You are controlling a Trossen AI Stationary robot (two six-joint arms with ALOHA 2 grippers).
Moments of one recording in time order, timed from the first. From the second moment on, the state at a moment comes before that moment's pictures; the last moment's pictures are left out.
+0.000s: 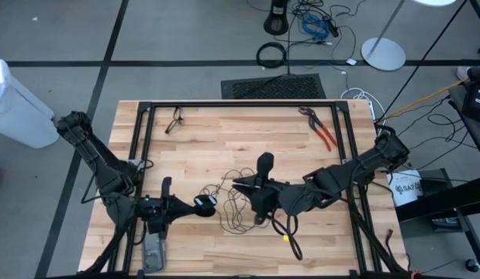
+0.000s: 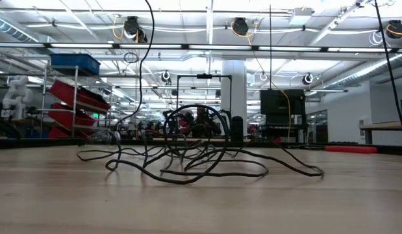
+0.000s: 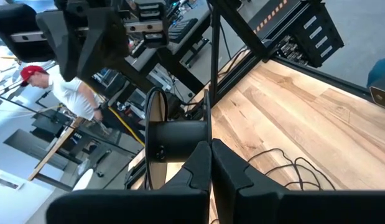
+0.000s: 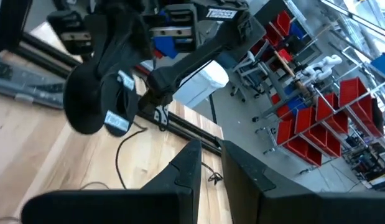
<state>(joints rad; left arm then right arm) -0.86 1.08 0.81 0.05 -0.79 0.61 0.48 1.66 1.67 -0.32 0.75 -0.46</state>
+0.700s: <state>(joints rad) -0.87 1.09 0.81 0.17 -0.78 0.69 0.47 1.66 1.67 -0.25 0.67 -0.14</state>
